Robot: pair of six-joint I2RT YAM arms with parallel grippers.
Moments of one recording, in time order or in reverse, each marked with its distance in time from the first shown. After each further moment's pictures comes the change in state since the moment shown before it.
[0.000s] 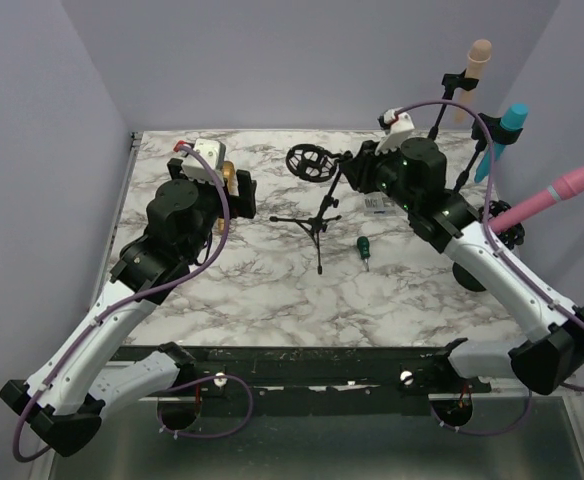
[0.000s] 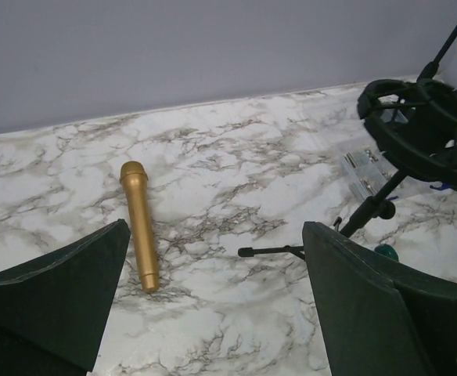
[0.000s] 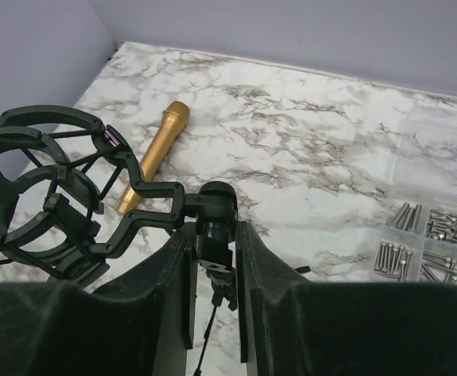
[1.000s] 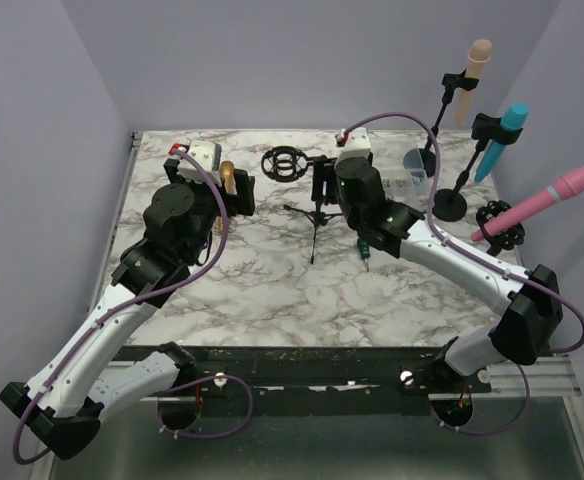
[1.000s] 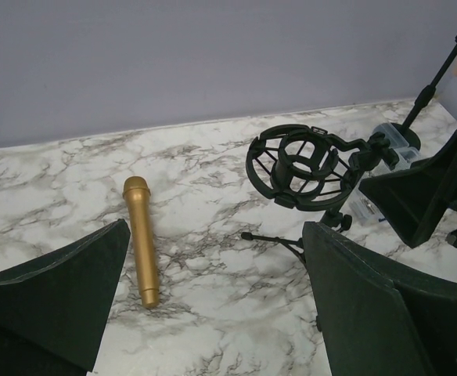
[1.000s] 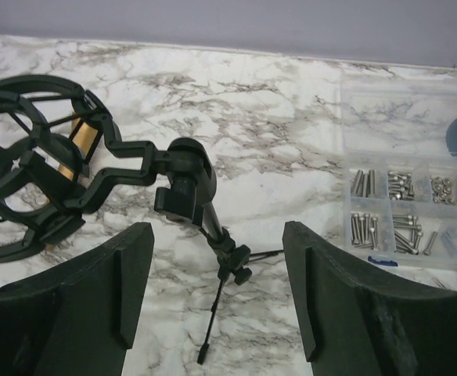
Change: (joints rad) left arm 0.003 -0.027 -0.048 0.096 -0.029 0.014; right arm 0.232 0.227 0.007 0.121 0.561 -0.004
